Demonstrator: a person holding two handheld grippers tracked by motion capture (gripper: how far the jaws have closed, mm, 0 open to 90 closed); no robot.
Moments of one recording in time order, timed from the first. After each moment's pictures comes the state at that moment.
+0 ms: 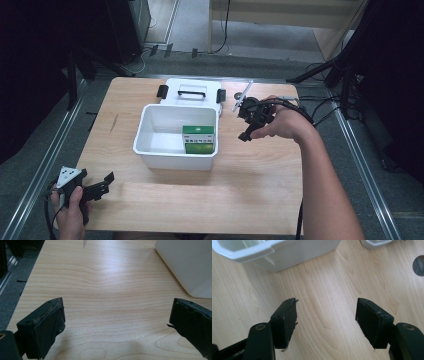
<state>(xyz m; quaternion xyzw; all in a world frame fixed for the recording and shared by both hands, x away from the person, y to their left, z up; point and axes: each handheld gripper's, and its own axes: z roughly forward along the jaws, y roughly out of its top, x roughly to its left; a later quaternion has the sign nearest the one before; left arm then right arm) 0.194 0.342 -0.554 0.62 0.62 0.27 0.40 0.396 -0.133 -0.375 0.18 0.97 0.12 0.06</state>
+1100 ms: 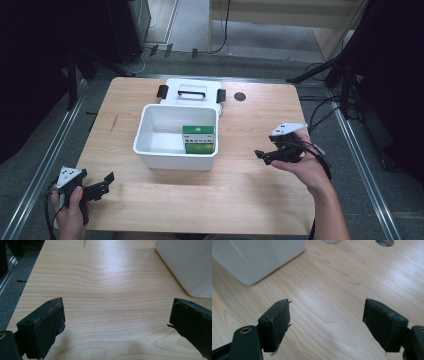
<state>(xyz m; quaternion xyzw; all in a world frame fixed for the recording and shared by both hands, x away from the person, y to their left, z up) 0.194 0.342 -0.554 0.62 0.62 0.27 0.40 0.337 -0.233 -0.457 0.34 0.86 0.34 0.15</state>
